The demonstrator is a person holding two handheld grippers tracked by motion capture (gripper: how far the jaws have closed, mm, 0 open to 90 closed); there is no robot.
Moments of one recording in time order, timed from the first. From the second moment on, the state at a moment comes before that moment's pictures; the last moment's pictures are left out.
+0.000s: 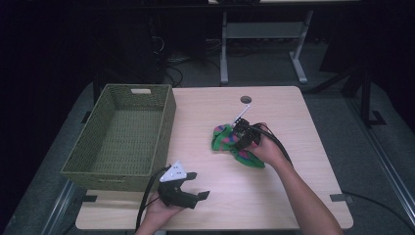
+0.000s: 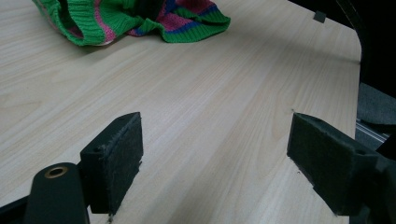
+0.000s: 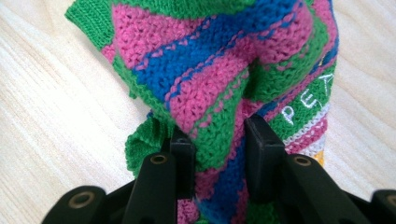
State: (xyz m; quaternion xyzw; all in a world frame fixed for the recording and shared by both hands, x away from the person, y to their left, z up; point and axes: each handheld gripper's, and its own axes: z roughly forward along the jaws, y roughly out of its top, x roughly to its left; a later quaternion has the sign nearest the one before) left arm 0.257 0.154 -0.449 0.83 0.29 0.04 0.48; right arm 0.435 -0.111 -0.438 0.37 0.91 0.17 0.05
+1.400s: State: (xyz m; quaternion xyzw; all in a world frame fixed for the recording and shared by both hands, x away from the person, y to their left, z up) left arm 0.258 0.155 -0.450 0.83 0.29 0.04 0.48; right arm 0.423 -0.157 -0.386 0.38 0.88 0.28 0.01
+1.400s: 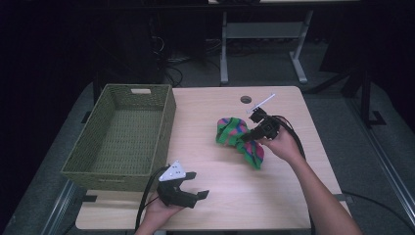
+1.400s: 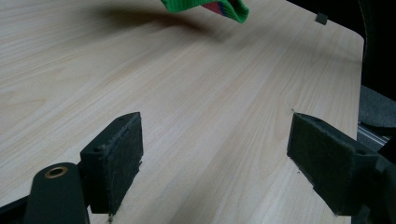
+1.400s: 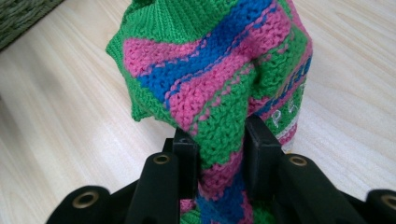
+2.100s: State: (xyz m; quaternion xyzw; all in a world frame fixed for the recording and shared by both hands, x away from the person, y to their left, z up) left arm 0.257 0.156 -0.449 0.83 0.29 0.04 0.48; right arm 0.388 -0.169 -0.360 0.35 0.87 0.34 0.01
